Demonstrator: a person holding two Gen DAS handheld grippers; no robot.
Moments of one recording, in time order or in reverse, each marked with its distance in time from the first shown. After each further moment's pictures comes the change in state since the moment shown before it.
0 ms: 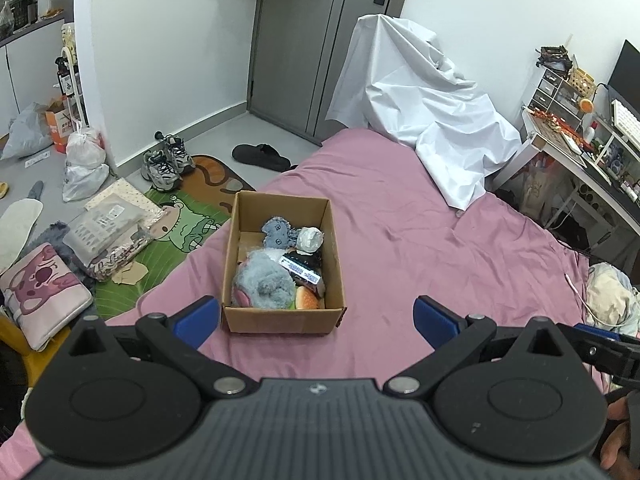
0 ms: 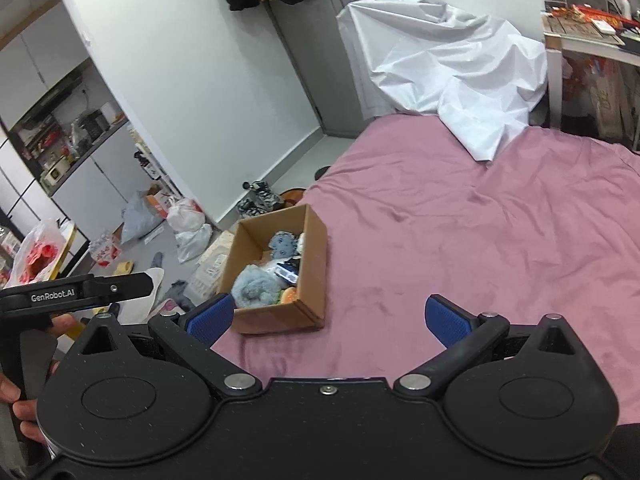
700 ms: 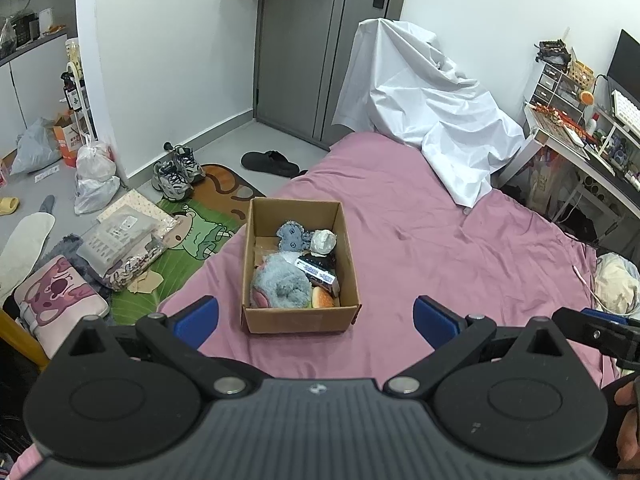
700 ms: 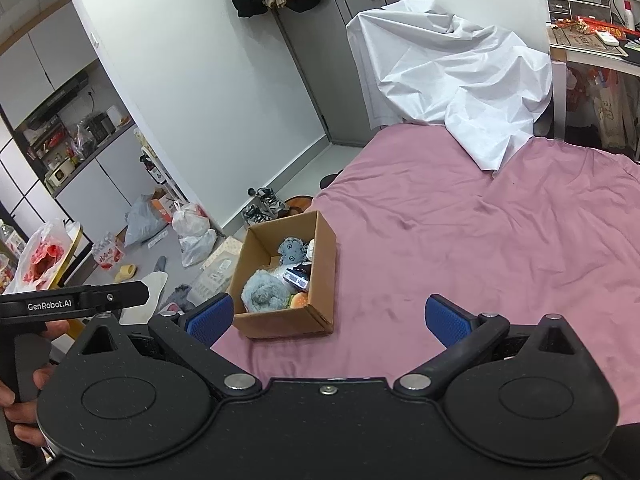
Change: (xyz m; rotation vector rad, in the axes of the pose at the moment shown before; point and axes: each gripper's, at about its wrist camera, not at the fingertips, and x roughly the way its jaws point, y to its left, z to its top) left arm -0.017 0.004 -0.003 0.039 -0.010 0.032; right arm -0.006 0.009 -0.003 -0.010 -0.023 0.002
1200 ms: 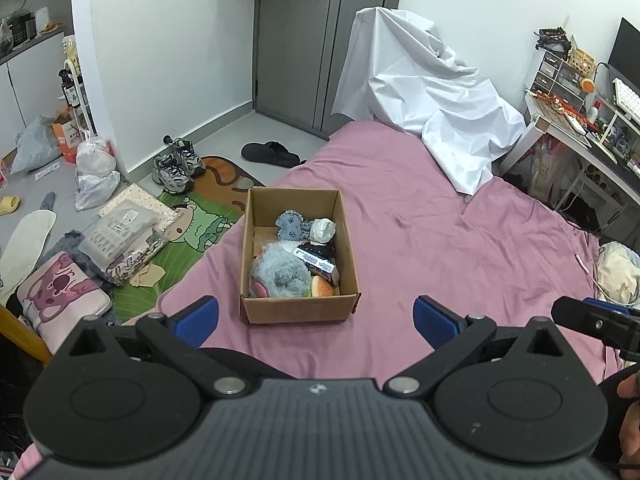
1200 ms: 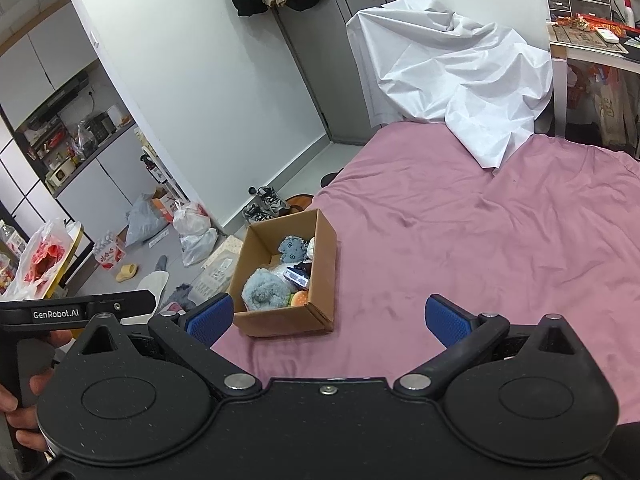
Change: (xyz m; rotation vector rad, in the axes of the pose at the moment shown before) left arm 0.003 -0.005 -0.004 0.011 0.026 0.012; right arm -0.001 0.001 -0.001 0.004 0.003 0.005
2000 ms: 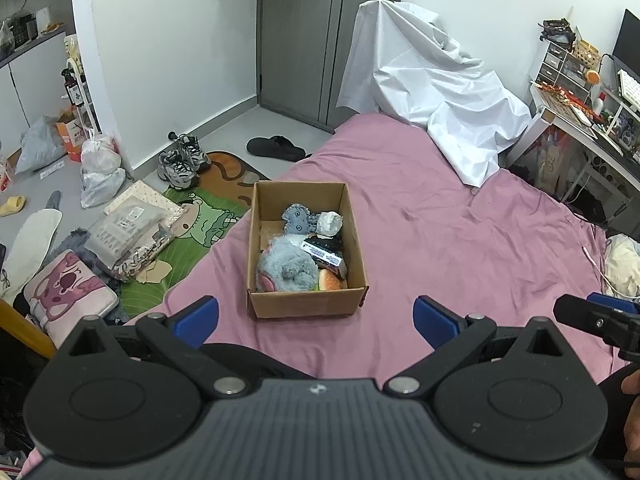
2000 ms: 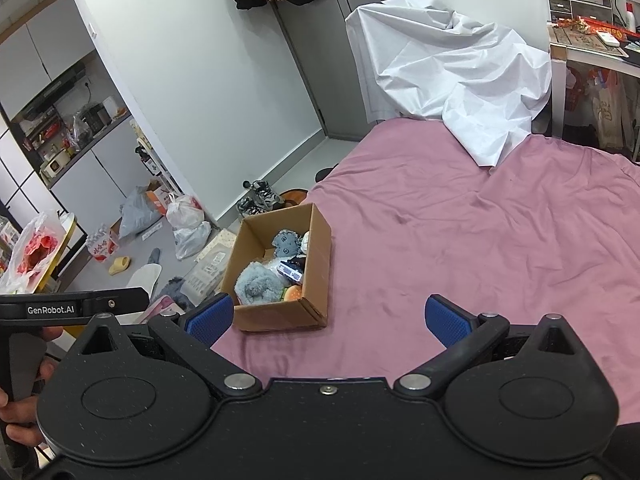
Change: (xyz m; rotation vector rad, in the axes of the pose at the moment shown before) left arm 0.003 0.001 -0.001 0.014 0.022 0.021; right arm 0.003 0.003 0.000 -0.016 0.017 -0.023
